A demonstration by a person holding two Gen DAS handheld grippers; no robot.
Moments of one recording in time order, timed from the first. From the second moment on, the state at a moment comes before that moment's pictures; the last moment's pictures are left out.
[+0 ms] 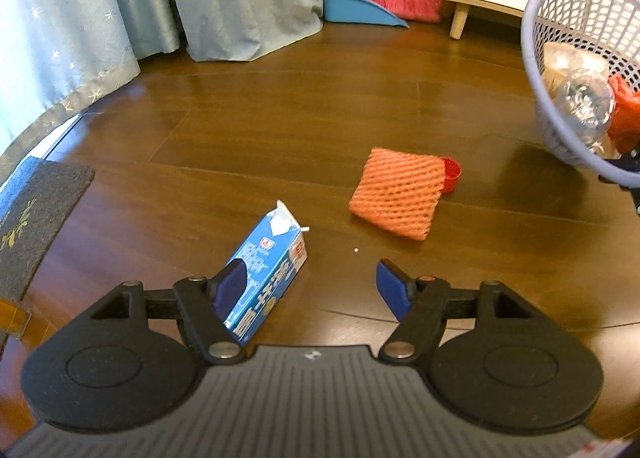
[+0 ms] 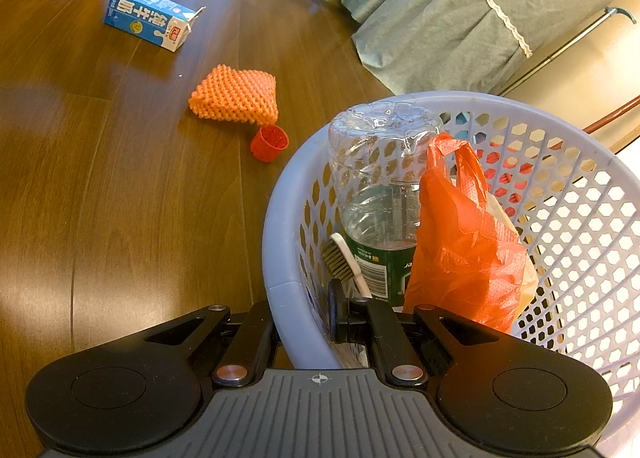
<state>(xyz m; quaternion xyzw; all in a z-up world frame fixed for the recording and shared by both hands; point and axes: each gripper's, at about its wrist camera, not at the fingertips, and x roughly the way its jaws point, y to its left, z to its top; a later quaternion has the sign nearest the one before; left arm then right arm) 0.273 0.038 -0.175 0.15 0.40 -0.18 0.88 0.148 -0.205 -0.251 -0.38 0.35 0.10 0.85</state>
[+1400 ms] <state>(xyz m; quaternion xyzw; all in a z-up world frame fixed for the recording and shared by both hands) 0.311 0.089 -0.229 0.08 0.53 -0.24 0.81 0.145 -0.203 -0.252 -0.39 0.35 0.11 0.84</state>
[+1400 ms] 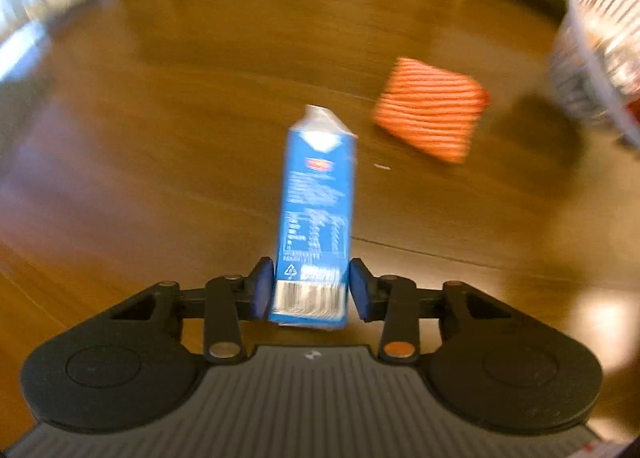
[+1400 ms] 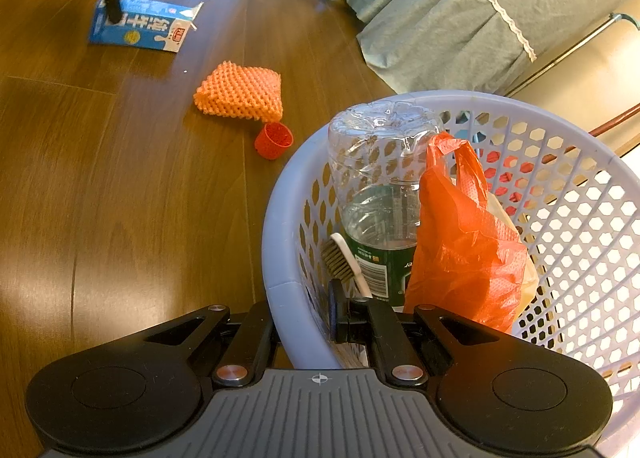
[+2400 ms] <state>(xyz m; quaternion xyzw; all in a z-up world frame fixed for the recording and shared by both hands) 0.291 0.086 -0.218 0.06 0.49 -0.20 0.85 0.147 -0.202 -0.250 -0.39 0.35 0.11 0.84</state>
